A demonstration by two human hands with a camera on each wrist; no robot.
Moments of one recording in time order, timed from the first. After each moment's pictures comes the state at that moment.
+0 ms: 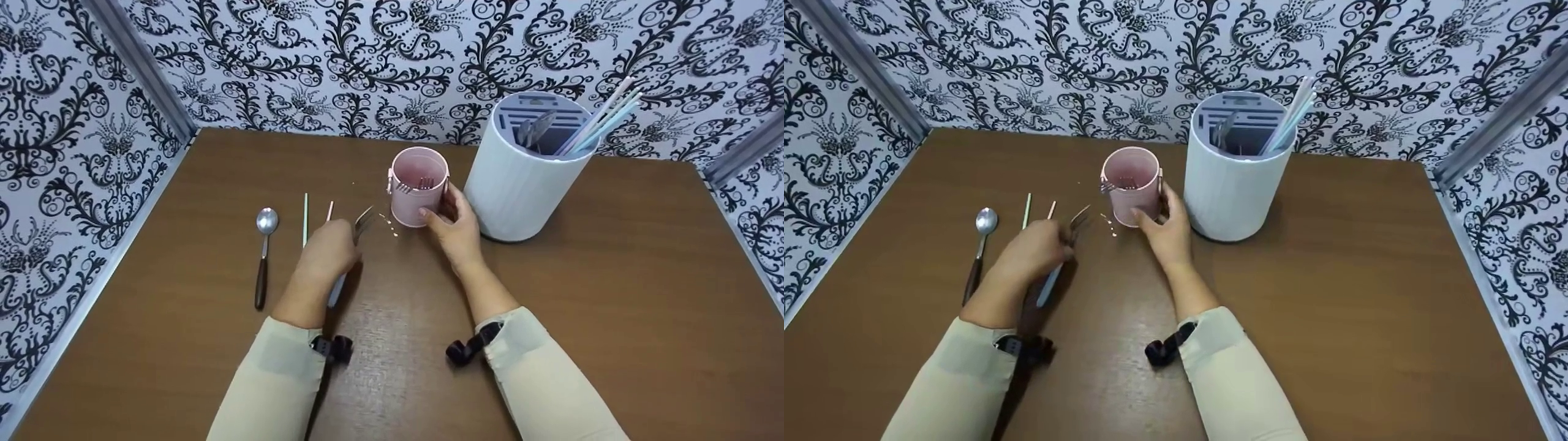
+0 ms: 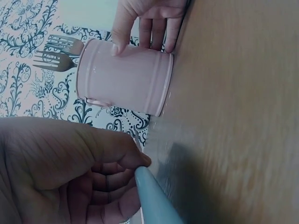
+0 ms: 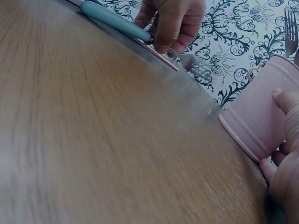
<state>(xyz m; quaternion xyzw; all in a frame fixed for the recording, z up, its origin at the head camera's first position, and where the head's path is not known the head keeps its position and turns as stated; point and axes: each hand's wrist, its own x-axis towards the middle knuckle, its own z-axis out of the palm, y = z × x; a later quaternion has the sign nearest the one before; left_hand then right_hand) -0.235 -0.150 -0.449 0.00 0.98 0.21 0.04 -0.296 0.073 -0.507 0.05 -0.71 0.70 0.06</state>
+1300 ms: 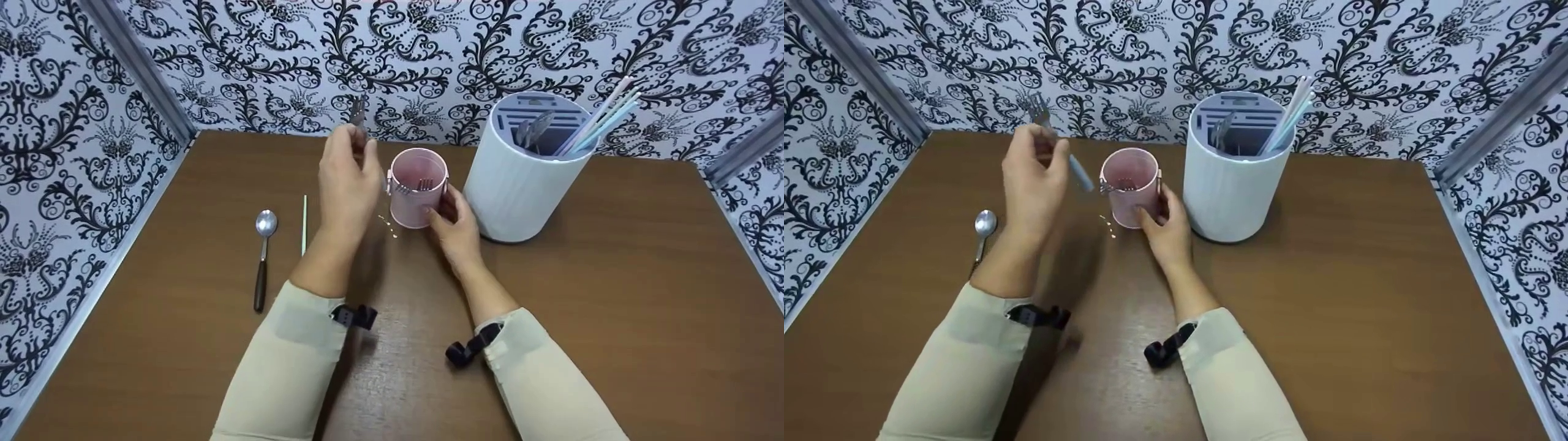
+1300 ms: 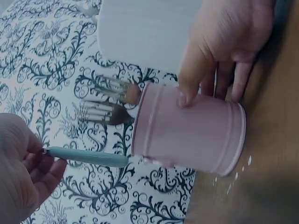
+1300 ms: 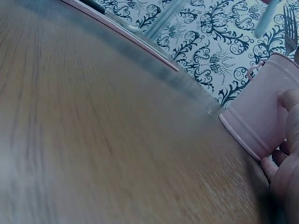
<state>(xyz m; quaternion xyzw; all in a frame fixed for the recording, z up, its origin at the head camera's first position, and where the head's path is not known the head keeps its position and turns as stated) -0.266 -0.106 -0.367 0.01 0.81 0.49 -0.32 -0.296 0.073 -0.507 0.04 -0.71 0.70 0.06</state>
